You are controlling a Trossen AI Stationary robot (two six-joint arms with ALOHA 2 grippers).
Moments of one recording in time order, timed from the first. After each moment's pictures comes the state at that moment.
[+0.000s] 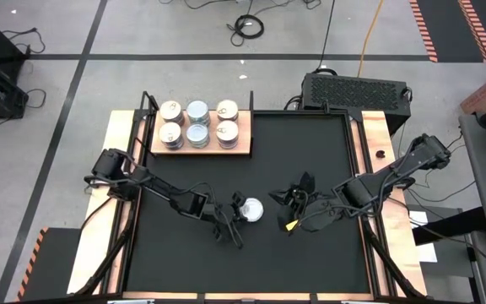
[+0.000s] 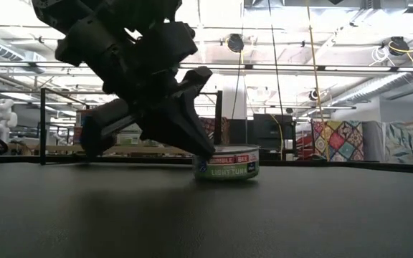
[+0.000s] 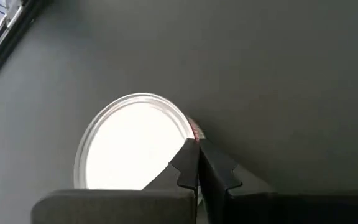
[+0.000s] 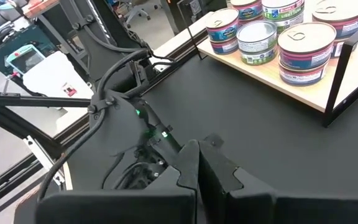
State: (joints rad) left arm -0.29 1.86 0.91 0.19 -0.16 0.58; right arm 0.49 1.39 1.25 -0.49 0.74 0.96
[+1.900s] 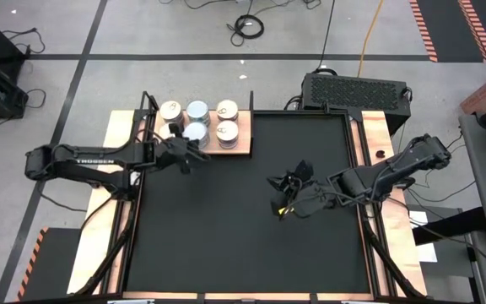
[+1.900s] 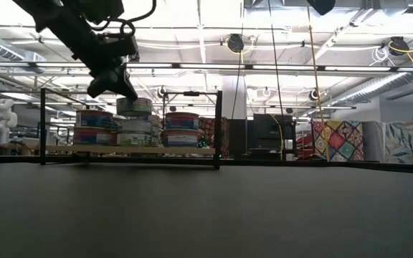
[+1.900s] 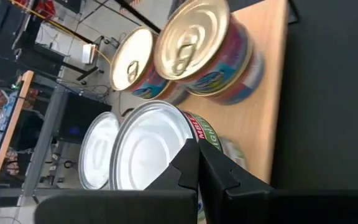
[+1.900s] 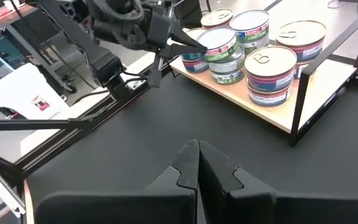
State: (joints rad) left arm 0.19 1.05 0.63 -0.26 -0.56 0.51; right arm 0.39 1.39 1.25 -0.49 0.75 0.90
